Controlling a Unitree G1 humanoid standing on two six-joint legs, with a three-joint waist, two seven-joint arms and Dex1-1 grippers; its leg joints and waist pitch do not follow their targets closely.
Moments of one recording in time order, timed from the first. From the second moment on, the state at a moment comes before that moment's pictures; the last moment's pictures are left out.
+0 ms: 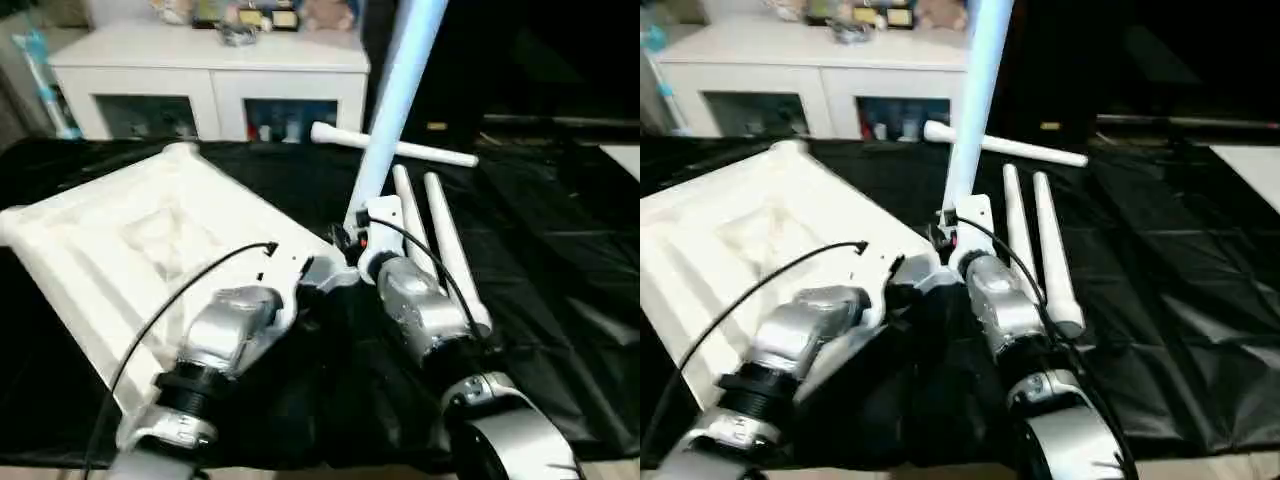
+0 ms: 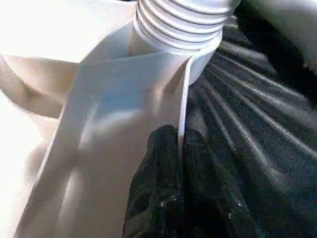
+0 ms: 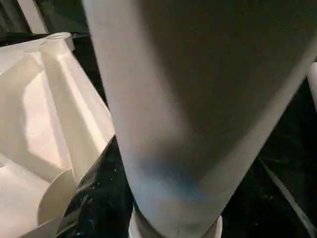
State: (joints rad) left arm -0.51 0.05 -0.11 0.39 0.00 0.71 -0.47; right arm -0.70 0.08 0.03 0.86 0.11 0.09 0.13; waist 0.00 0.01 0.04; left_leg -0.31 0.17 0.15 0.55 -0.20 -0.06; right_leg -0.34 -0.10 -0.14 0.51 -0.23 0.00
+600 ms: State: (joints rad) left arm -0.50 0.07 -0.12 0.34 -0.01 0.73 -0.47; right arm -0.75 0.10 0.01 0.91 0.08 0.07 0.14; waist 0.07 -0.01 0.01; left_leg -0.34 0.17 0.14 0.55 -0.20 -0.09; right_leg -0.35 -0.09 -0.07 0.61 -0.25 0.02
